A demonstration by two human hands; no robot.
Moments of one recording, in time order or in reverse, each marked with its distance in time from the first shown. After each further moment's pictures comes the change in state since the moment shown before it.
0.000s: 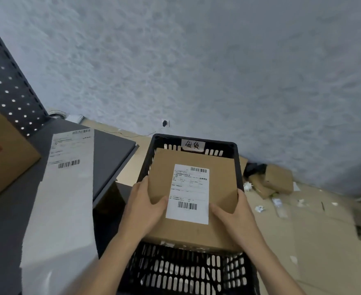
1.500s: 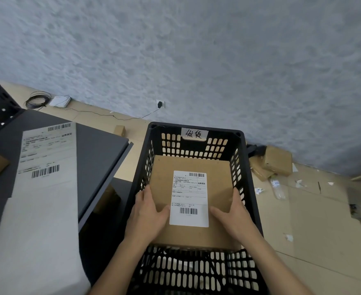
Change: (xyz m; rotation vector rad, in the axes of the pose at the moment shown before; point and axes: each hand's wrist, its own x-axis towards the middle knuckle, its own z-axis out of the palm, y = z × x) left_hand 0.057 -0.057 0.042 0.218 -0.154 -0.109; right_hand 0.056 0.034 0.036 -0.174 -0.142 0.210
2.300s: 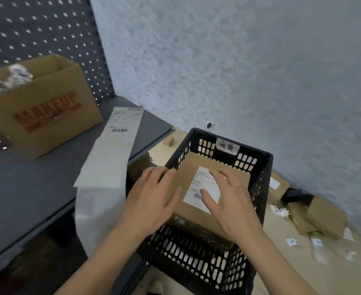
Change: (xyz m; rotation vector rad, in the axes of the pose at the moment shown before) left_hand -0.151 0.045 -0.043 0.392 0.569 0.411; right_hand -0.099 -0.064 -0.043 -0.407 0.030 -0.848
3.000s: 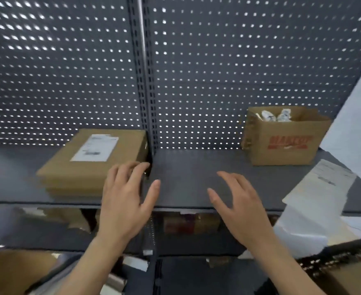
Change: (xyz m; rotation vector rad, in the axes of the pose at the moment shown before) left_hand -0.336 -0.105 -0.237 0.419 0.697 -0.829; right_hand -0.090 -0.321 0.097 0.293 -0.286 -0.885
